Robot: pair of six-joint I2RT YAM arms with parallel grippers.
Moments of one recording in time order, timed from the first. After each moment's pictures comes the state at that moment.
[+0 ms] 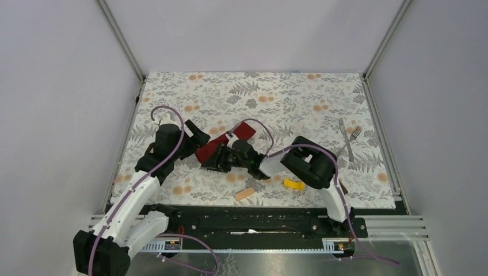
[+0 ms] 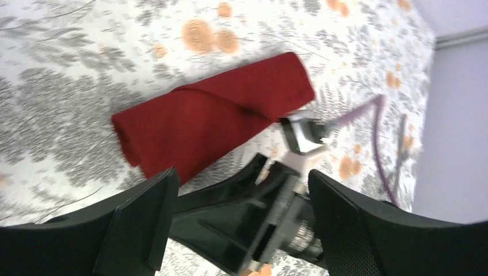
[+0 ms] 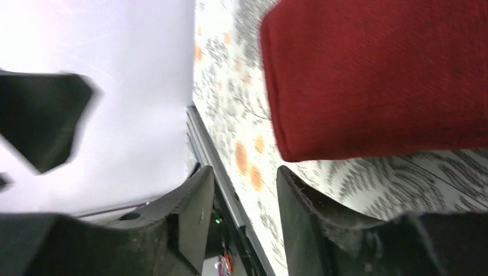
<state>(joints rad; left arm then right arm) -0.32 0.88 0.65 -0.34 0.00 -0.82 0.97 2.13 0.99 0.76 -0.29 1.22</state>
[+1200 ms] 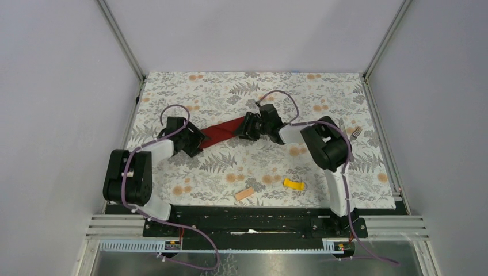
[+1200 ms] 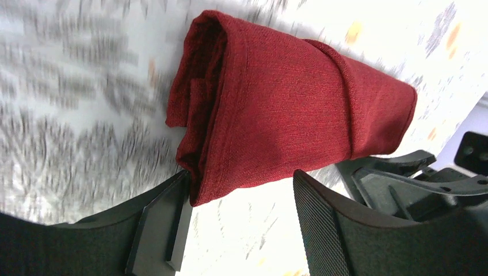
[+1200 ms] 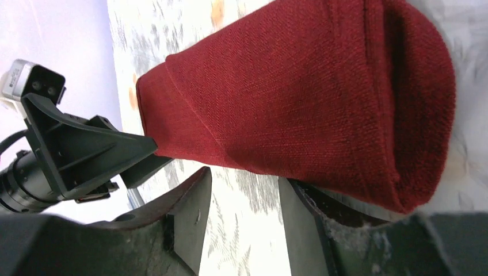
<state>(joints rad) -0.11 1.50 0.66 -0.07 0.23 -0.99 0.58 2.12 1.16 0.35 -0.44 0.90</state>
